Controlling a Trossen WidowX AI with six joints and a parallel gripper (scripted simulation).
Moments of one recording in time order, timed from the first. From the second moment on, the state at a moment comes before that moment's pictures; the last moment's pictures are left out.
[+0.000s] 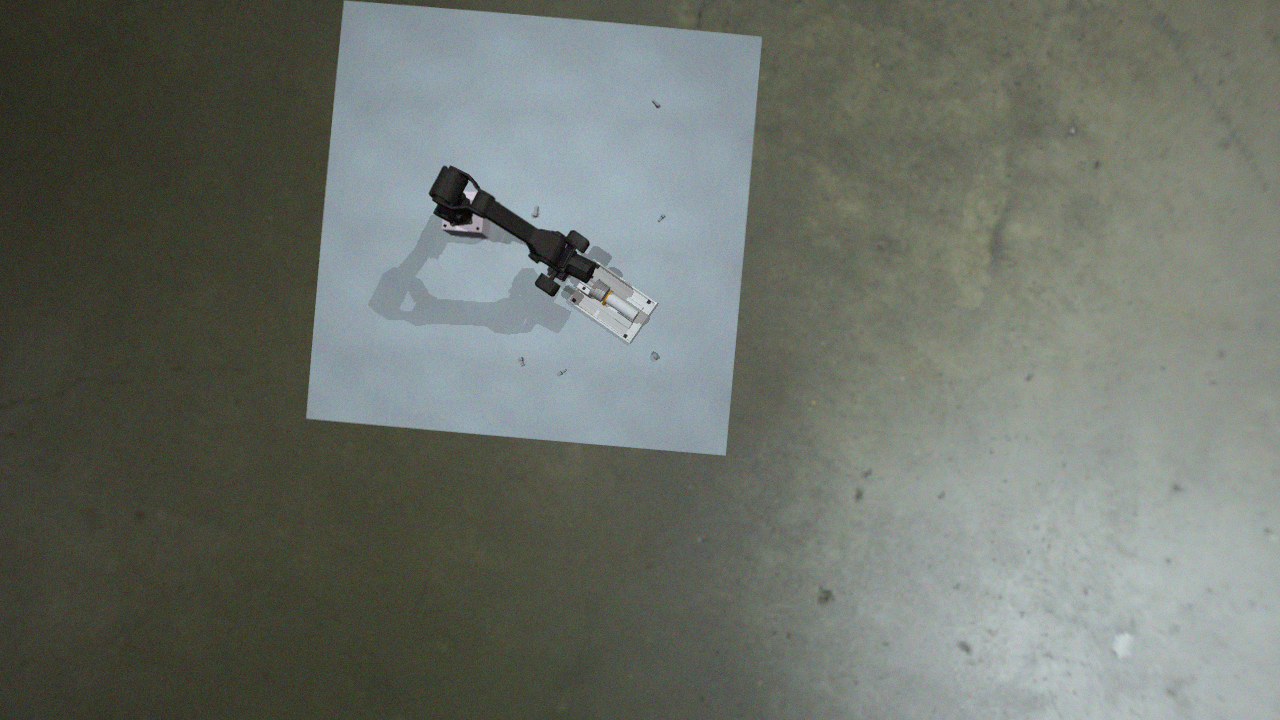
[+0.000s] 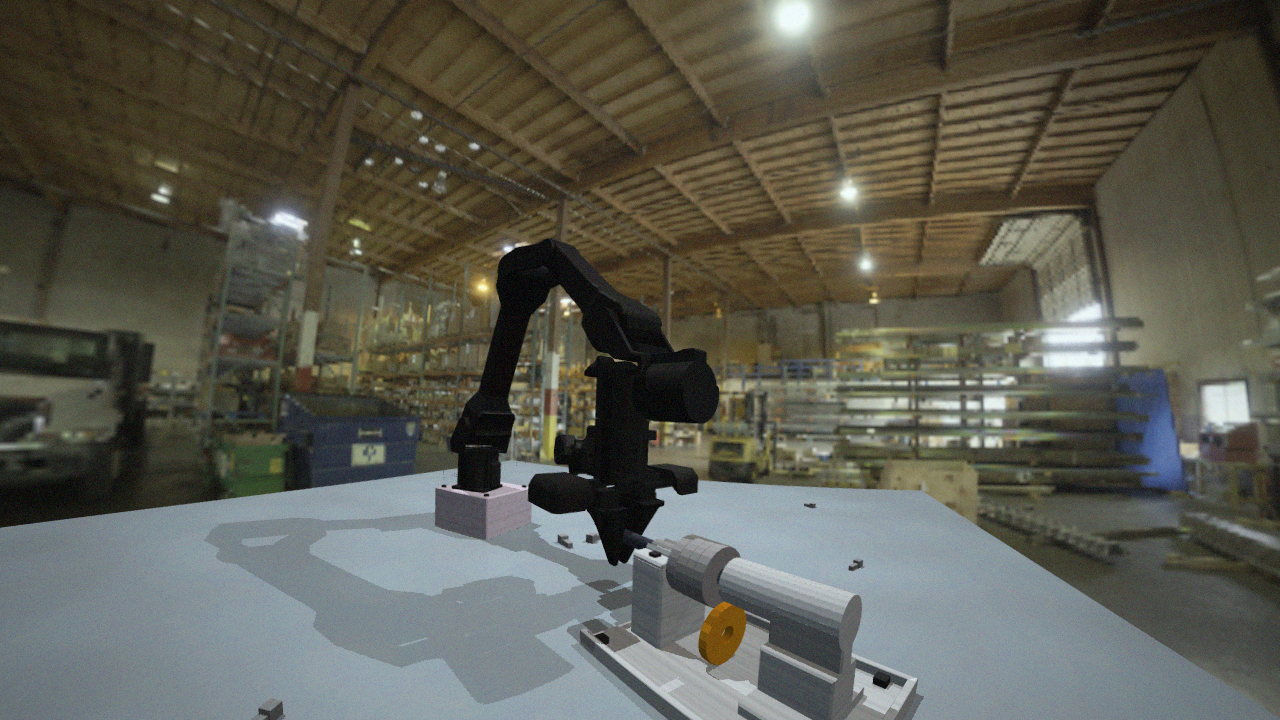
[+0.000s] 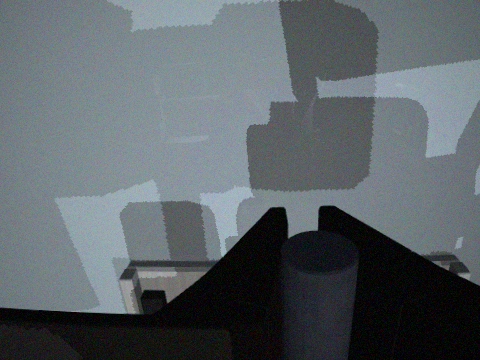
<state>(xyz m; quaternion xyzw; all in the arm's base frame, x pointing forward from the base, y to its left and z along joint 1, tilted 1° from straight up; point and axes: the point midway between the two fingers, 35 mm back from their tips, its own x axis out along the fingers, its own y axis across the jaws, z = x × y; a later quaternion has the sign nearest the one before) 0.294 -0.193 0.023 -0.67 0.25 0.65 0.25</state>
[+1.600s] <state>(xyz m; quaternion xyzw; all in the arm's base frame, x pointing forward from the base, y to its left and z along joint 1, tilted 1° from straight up) 0.304 -0.201 0.024 -0.67 0.24 0.65 0.25</state>
